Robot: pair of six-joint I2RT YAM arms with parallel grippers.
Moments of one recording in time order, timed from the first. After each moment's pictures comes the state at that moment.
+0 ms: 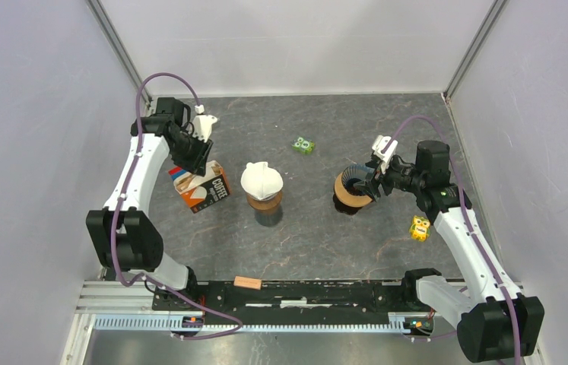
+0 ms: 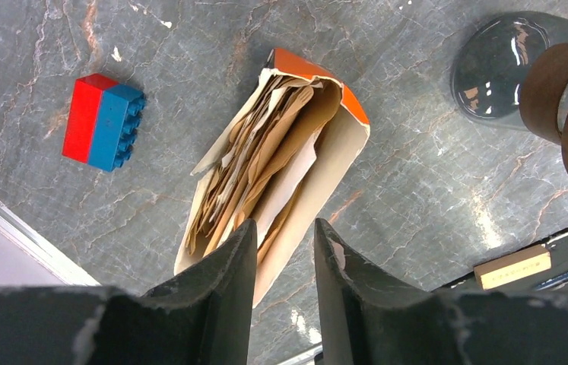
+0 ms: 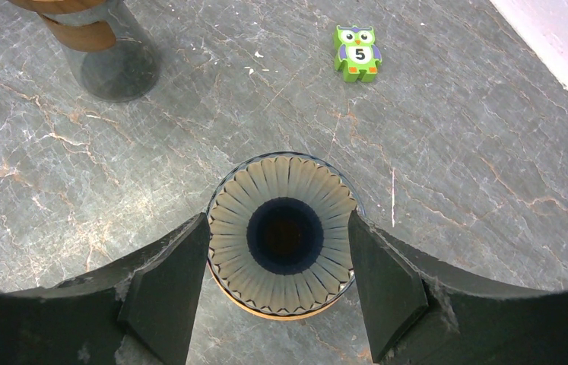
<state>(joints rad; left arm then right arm) -0.02 1.54 1.45 -1.11 0.24 0.49 0.11 0.99 0.80 -0.36 -0.75 -0.56</state>
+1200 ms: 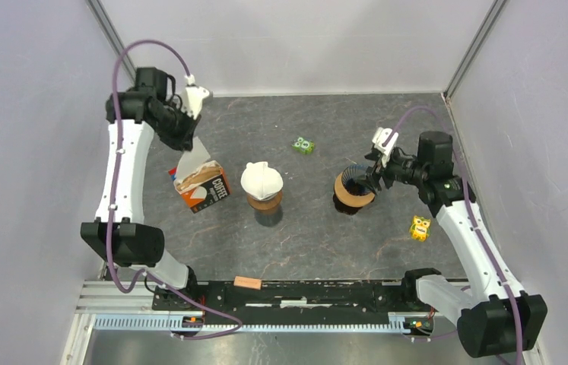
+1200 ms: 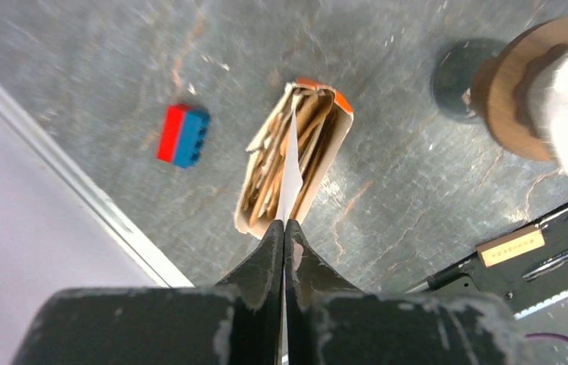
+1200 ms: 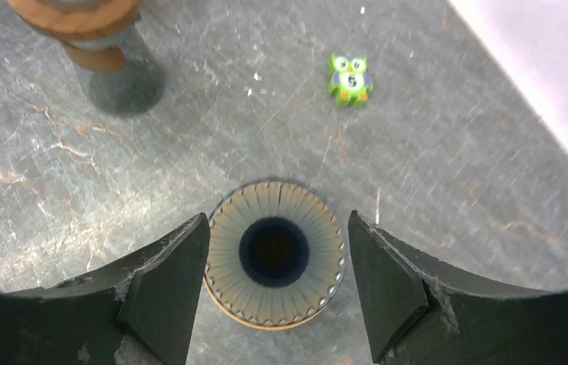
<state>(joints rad) -0.02 1.57 1.79 -1.34 0.25 0.56 0.12 1.02 0.88 -0.42 -0.77 -0.59</state>
